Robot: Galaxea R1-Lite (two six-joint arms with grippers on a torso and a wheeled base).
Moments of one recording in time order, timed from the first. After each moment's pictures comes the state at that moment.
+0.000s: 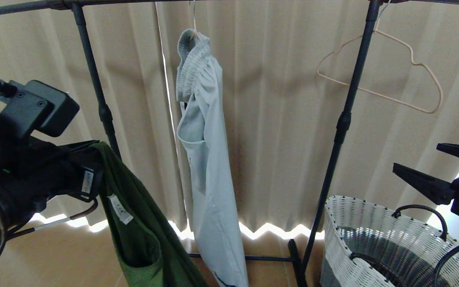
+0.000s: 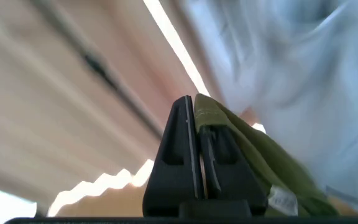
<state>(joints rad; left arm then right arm) -0.50 1.24 -0.70 -0.34 0.43 0.34 0.17 1.11 -0.57 -0.36 0.08 -0.16</state>
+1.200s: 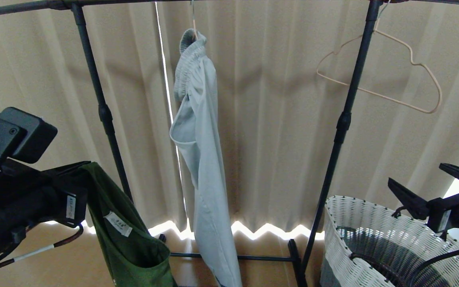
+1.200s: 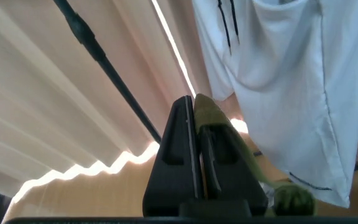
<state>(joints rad) -0.47 1.17 -0.59 -0.34 0.37 0.27 0.20 1.21 -0.25 -0.86 -0.14 -0.20</state>
